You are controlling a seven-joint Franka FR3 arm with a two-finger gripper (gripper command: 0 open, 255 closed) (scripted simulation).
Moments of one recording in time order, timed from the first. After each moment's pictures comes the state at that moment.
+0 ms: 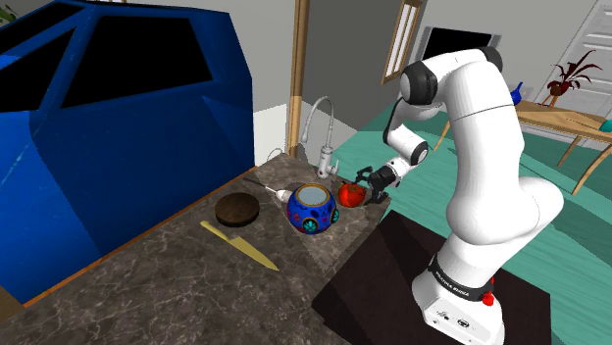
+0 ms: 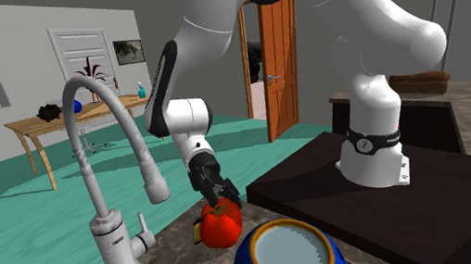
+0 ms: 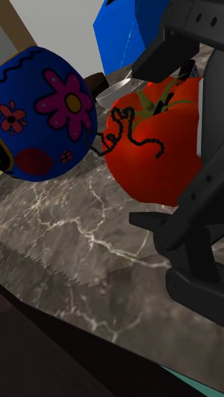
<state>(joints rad) -0.45 0.74 -0.51 -2.07 1.07 1.47 -0.61</state>
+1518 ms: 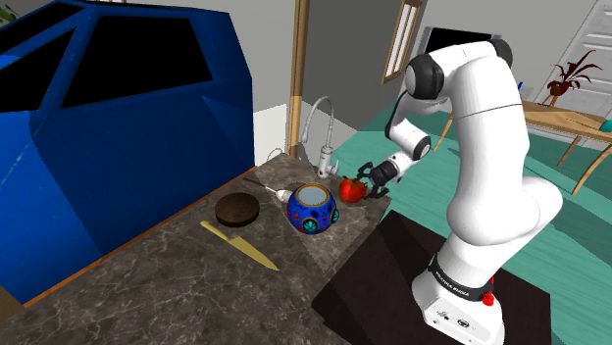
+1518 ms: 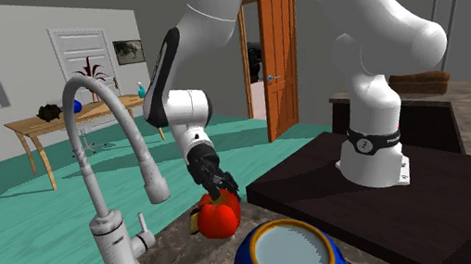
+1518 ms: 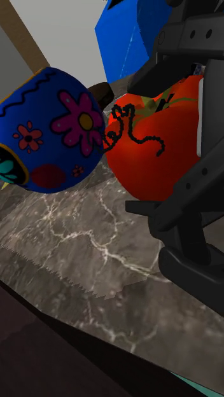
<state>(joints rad) -0.43 0.67 -0.53 -2.11 1.05 1.46 -0.58</state>
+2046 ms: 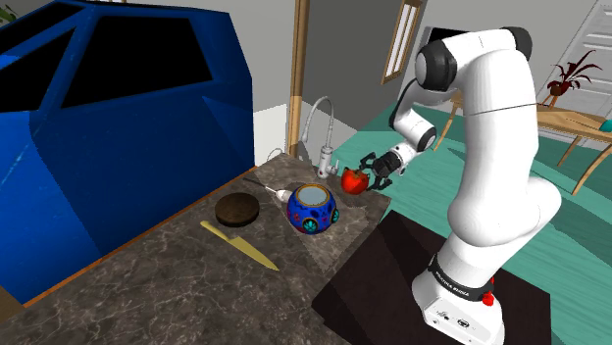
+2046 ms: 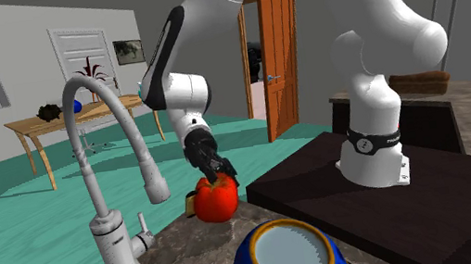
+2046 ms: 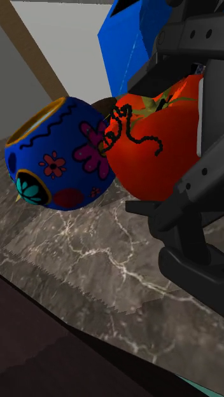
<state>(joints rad) -0.41 0.56 -0.56 -2.15 1.02 1.43 -0.52</state>
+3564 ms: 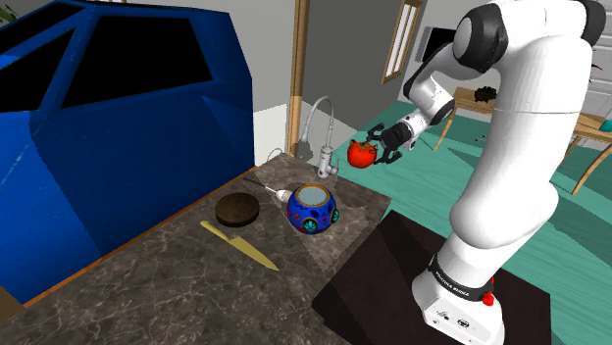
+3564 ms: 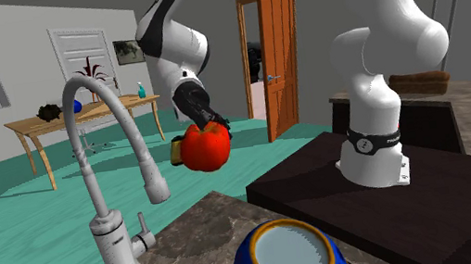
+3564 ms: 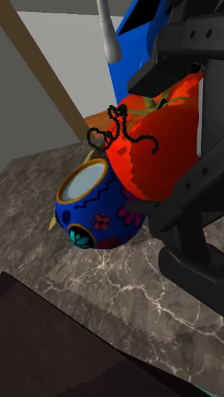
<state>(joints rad) -0.36 0.26 -0.64 -2.19 0.91 1.36 -0.30</state>
